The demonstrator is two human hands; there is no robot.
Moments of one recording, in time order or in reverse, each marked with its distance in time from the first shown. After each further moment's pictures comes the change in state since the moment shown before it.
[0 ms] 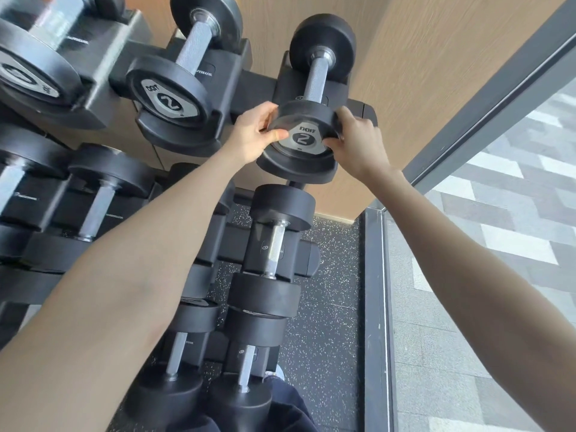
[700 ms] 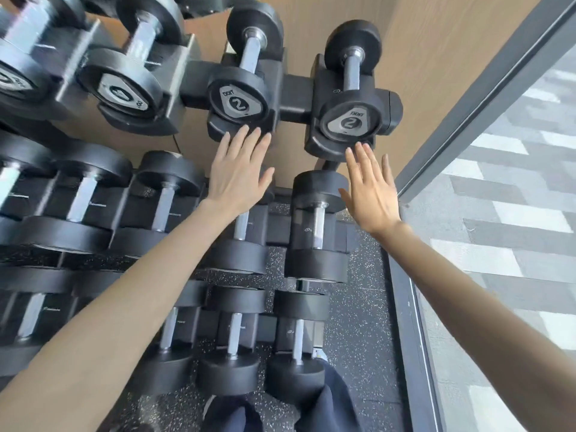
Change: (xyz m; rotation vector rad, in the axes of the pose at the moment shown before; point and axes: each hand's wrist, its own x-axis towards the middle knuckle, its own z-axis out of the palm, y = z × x) left_hand -0.158 -0.009 -0.100 1.145 0.062 0.312; right_hand -0.135 -0.097 0.031 -0.335 -0.026 -0.013
